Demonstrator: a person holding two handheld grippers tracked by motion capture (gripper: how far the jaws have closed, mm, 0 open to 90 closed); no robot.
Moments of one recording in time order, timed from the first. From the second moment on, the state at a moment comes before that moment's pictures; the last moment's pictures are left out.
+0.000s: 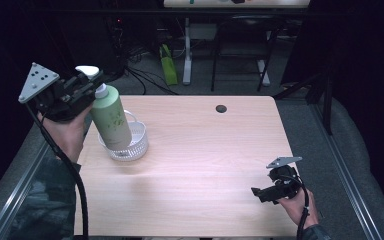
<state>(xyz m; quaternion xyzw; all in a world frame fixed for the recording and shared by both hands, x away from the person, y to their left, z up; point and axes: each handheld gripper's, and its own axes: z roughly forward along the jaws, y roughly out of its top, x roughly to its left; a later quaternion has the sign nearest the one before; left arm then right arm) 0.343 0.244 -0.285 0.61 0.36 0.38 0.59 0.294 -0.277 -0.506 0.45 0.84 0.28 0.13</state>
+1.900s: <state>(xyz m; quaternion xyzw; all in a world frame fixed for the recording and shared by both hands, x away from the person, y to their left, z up) 0.403 0.263 -0.317 0.60 0.42 0.39 0.55 0.294 -0.276 -0.507 0.45 0.84 0.27 0.13</state>
